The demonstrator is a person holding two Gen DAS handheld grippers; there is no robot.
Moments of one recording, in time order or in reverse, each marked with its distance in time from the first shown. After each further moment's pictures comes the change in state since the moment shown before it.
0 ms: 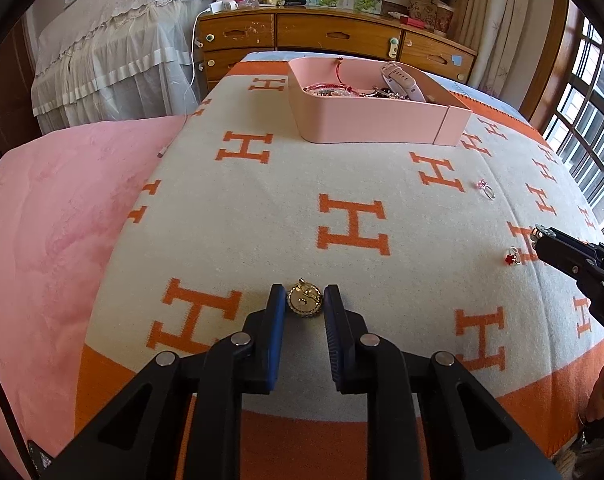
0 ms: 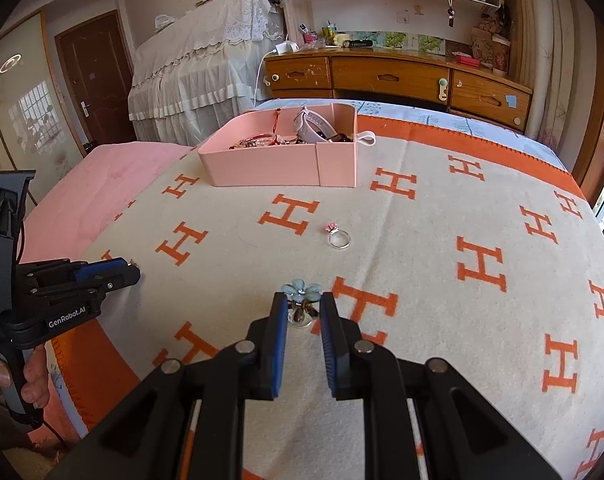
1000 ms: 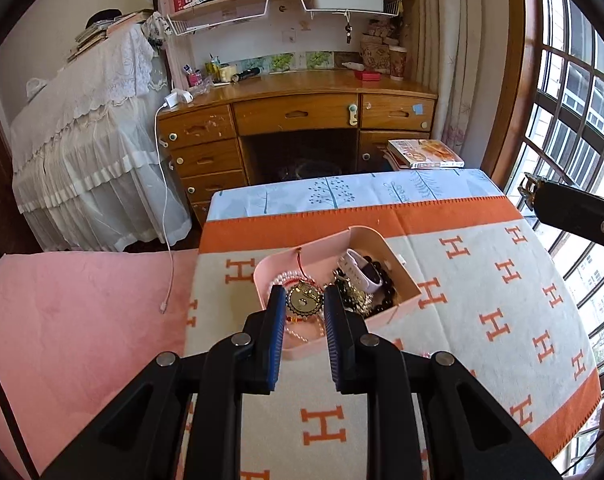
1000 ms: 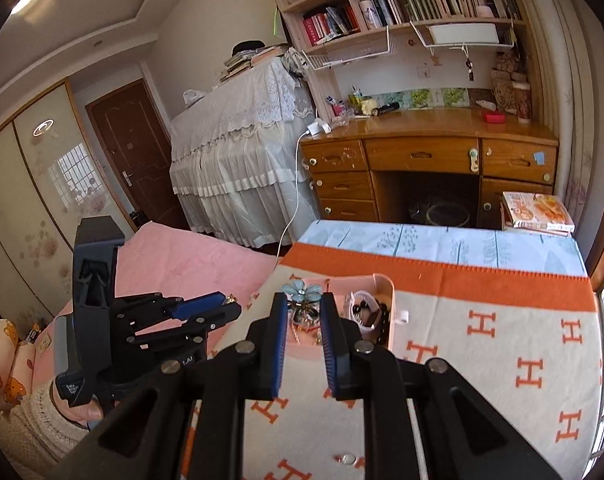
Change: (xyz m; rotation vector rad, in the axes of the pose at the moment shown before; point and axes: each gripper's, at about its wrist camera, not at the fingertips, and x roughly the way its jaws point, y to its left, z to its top) left arm -0.078 -0.044 0.195 0.198 -0.160 -0.007; right arm -0.084 -0.004 0.187 0.075 -0.190 0.176
